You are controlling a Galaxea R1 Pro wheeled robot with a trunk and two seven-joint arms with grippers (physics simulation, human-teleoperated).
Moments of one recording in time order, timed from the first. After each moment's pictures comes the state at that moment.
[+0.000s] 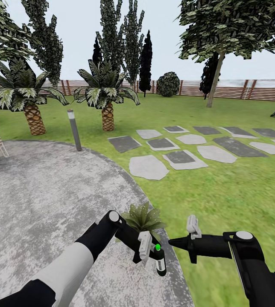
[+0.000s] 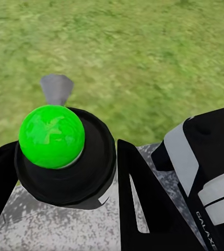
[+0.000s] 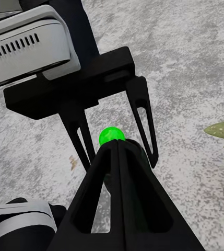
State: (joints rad) left arm -0.80 -0.17 -0.38 -0.63 -0.43 -0.10 -1.41; right arm -0.33 -0.05 -0.23 -1.50 0.40 0.55 1.55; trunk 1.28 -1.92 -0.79
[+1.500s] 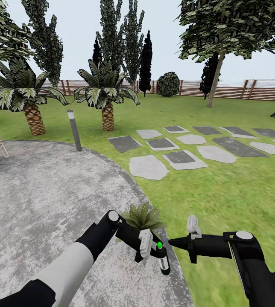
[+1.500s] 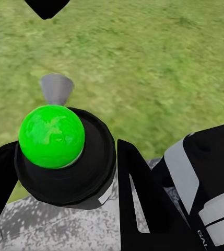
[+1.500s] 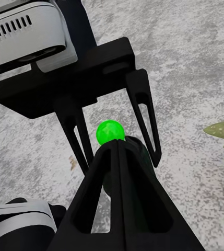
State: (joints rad) left arm -0.80 -0.17 -0.38 -0.63 -0.37 -0.10 -1.41; right arm -0.33 -0.05 -0.23 -1.50 0.40 0.55 1.54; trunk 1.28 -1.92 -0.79
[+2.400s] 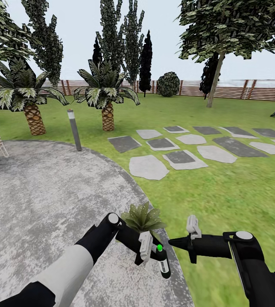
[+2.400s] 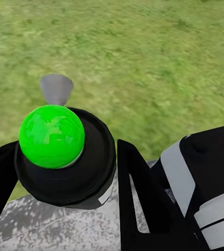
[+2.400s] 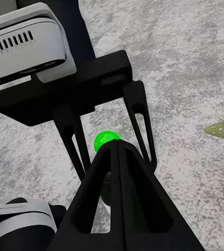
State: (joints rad) left arm -0.79 -0.17 -0.38 -0.62 -0.36 -0.10 -1.41; right arm -0.33 -0.05 -0.23 -1.50 0.40 0.55 1.54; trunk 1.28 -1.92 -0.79
